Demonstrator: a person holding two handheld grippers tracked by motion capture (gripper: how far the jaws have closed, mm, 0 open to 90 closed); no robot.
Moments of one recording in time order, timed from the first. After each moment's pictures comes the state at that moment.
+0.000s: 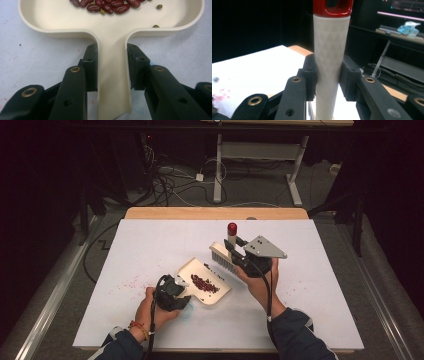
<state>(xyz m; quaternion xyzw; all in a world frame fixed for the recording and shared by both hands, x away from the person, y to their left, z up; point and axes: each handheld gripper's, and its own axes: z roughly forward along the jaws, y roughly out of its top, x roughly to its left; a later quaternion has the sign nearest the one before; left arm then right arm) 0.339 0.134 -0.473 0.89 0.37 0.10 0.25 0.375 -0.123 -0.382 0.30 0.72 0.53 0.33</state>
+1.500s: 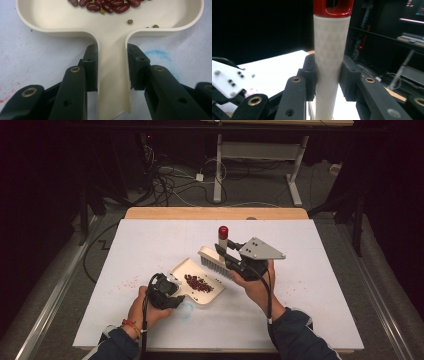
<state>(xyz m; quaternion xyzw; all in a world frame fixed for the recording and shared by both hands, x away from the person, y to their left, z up) 0.343 0.151 -0.471 0.89 0.38 0.08 0.24 0.360 -0.113 -0.367 0.24 0.74 0.56 0.30</state>
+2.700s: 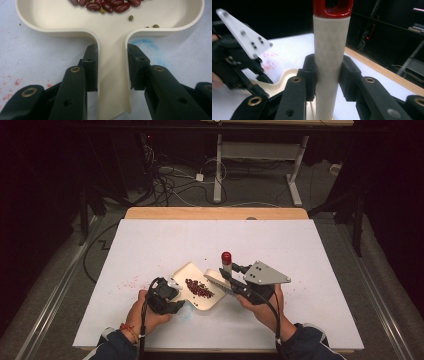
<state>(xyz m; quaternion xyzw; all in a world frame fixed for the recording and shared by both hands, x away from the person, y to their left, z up) 0.329 0.150 -0.468 0.90 0.37 0.08 0.23 0.317 -0.127 -0.390 0.22 0.77 0.53 0.27</state>
